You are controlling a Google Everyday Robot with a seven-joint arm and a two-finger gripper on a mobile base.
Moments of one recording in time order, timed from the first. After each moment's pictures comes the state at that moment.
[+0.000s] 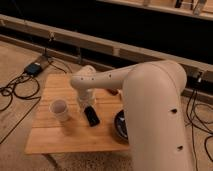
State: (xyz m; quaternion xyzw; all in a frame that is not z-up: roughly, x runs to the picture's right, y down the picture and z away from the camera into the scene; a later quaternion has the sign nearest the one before) arm -0.102 0.134 0.834 -0.32 0.18 0.51 0.78
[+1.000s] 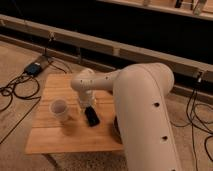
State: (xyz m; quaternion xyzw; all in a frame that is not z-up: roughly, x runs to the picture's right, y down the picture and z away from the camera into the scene) arm -0.105 0.148 0.868 -0.32 0.19 0.49 0.79
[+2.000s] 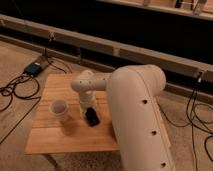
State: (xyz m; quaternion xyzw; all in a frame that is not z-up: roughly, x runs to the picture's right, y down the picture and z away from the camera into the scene) arm -0.097 0.157 0.890 -0.32 0.22 0.49 0.78
